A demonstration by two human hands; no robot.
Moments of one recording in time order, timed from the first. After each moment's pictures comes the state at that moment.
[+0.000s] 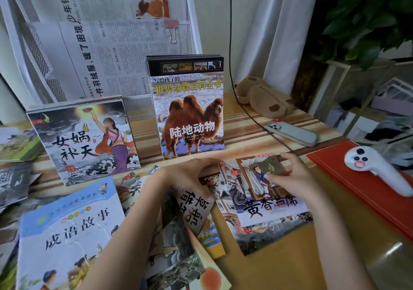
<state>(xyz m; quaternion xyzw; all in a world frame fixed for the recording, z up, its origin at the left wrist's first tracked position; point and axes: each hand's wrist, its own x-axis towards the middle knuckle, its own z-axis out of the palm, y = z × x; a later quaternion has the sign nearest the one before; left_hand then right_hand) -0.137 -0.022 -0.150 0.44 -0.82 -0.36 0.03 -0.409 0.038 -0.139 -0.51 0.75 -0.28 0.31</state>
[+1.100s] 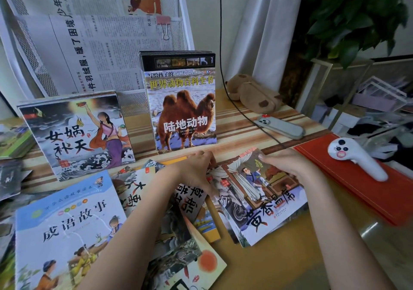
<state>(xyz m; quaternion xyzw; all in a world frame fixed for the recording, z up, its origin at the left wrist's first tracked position) -0.167 0.000 -0.135 0.47 -0.85 -0.24 -0.02 -0.411 0.029 -0.115 -0.48 0.78 -0.20 0.35</state>
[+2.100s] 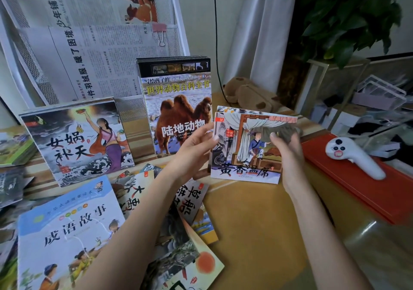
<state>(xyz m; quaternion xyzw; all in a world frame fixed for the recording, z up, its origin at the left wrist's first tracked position) -0.178 0.006 -0.125 0.30 -0.57 -0.63 0.43 -0.390 0.048 -0.120 -0.43 0.51 -0.66 0.34</state>
